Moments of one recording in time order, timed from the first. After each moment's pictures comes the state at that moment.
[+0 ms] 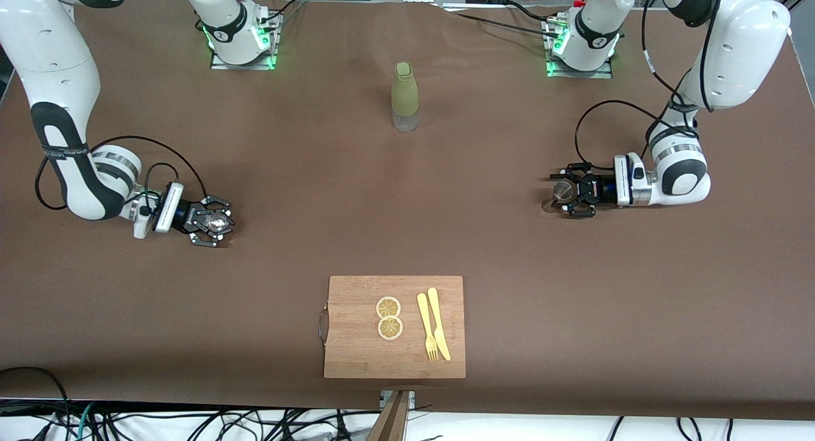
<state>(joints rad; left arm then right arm) 0.05 0.73 0.19 -2.09 -1.36 1.59 2.75 -0.22 0.74 -0.02 -1.91 1.25 1.97 -2.53</state>
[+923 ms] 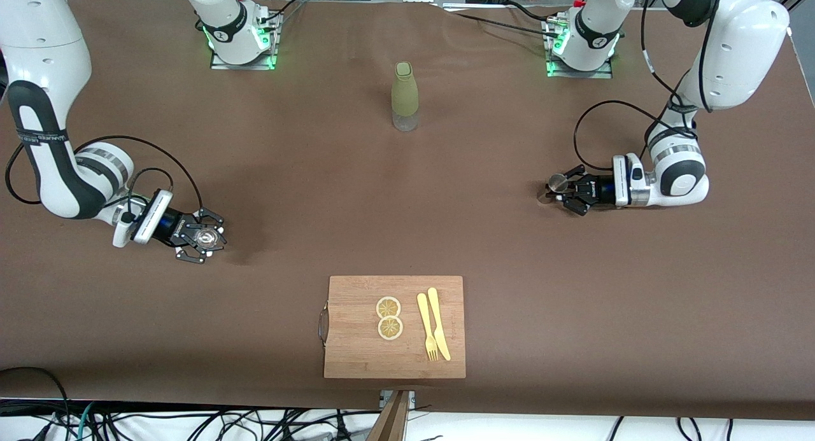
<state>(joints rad) 0.05 0.73 0.16 -2.08 -1.36 1.58 2.73 -0.21 0.64 0.03 -1.89 1.40 2.01 -2.47</state>
